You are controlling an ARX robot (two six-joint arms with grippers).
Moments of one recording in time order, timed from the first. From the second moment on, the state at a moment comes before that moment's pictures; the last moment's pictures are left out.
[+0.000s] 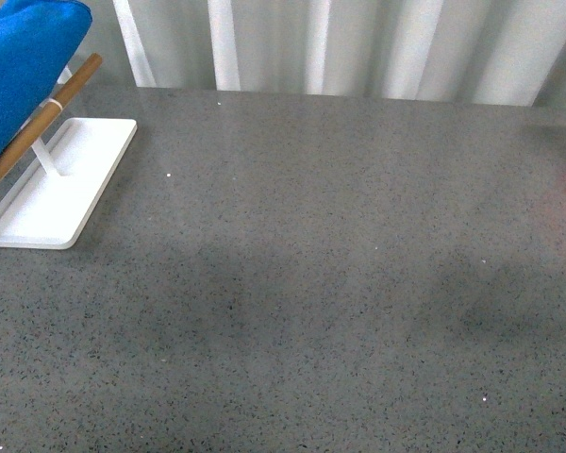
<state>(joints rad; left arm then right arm) 0.00 0.00 0.02 0.00 0.00 0.00 0.00 0.00 0.02 0.00 0.00 -0.01</state>
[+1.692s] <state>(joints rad) -0.01 1.29 0.75 0.17 0.18 0.02 0.00 0.00 0.02 0.00 0.00 -0.01</state>
